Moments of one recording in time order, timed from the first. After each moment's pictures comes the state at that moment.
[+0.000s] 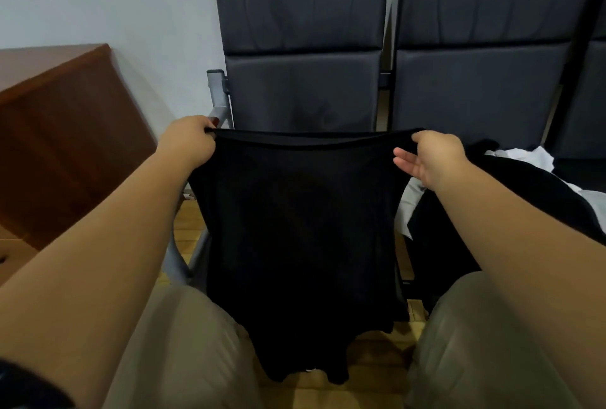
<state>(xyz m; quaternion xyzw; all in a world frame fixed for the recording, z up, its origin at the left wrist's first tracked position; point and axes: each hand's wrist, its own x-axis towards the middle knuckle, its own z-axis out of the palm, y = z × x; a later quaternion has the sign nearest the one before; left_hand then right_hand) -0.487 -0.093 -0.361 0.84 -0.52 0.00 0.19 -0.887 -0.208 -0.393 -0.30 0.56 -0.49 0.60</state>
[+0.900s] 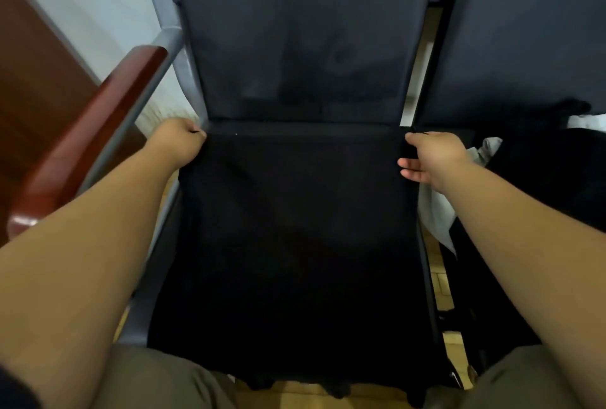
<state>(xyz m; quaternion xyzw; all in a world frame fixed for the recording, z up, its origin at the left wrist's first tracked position) -0.412 -0.233 -0.551 0.87 -0.45 -0.15 0.16 -0.839 -0.363 -0.566 -0.38 0.67 -0.31 0.56</state>
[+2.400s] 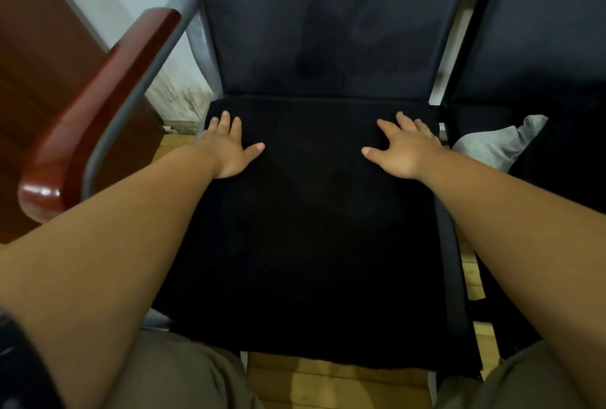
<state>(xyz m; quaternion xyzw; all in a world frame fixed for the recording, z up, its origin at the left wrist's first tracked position) -0.450 -0.227 -0.598 0.82 -0.53 -0.17 -0.13 -0.781 -0.341 -0.599 -0.79 0.57 0.09 0.20</state>
